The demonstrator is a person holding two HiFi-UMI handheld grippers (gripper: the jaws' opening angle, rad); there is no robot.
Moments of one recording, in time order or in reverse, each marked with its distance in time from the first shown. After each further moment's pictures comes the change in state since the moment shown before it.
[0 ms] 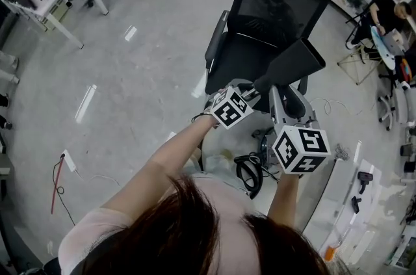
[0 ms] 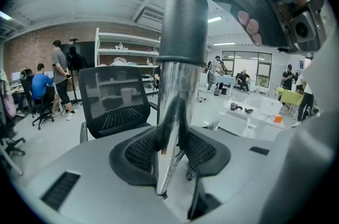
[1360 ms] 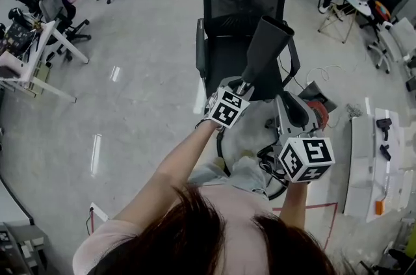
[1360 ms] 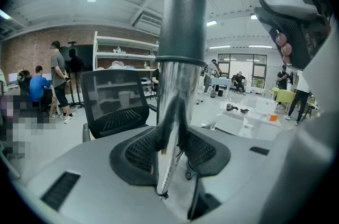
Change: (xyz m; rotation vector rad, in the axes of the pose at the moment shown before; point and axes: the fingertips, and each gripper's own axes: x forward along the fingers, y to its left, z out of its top) left arm -0.042 0.000 -0.004 0.020 -0.031 -0.030; right arm -0.074 0.038 -0.024 0.085 -0.112 -0.233
